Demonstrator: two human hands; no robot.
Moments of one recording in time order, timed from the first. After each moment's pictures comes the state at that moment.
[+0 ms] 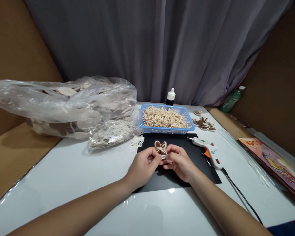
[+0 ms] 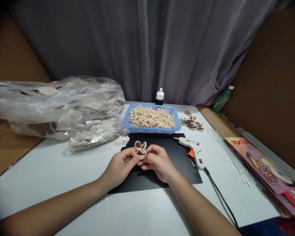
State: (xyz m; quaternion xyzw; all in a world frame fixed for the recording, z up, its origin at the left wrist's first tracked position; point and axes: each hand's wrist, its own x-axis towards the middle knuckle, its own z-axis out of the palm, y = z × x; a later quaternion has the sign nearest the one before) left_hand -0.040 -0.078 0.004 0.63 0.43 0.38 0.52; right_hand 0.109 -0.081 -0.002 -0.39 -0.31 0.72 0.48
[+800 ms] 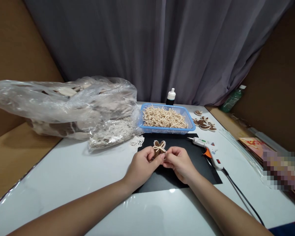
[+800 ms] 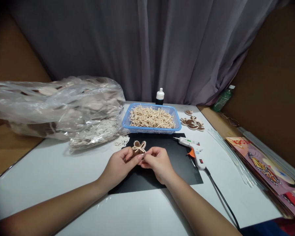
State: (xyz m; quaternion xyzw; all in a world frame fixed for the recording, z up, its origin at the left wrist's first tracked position) left_hand -0.043 -0.074 -0.002 0.65 0.51 0.37 0.42; right_hand 0.099 -0.081 -0.003 -0.47 -0.29 0.66 0.51
